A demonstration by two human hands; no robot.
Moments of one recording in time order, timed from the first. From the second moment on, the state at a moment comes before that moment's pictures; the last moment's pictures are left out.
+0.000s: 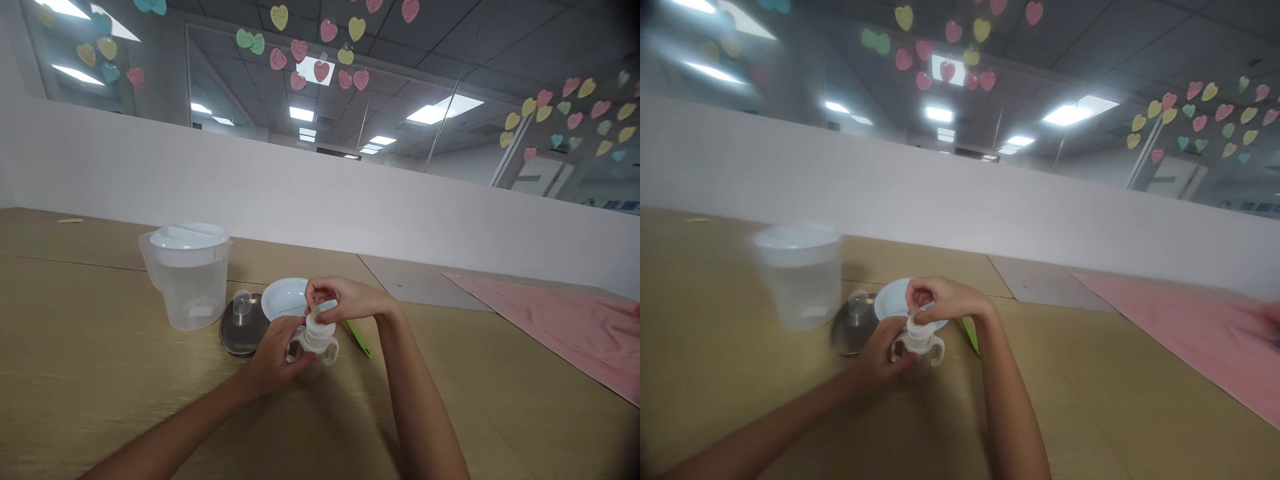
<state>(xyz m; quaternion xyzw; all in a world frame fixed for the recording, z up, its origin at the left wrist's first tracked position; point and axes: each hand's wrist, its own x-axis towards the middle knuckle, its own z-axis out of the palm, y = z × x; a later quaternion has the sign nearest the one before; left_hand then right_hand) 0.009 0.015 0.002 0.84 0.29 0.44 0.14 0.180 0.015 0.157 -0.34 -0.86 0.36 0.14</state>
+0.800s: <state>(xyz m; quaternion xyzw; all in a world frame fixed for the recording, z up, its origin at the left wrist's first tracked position) 0.012 0.016 0.000 0.84 0.29 0.43 0.12 0.165 0.005 0.153 -0.49 -0.86 0.13 0.04</state>
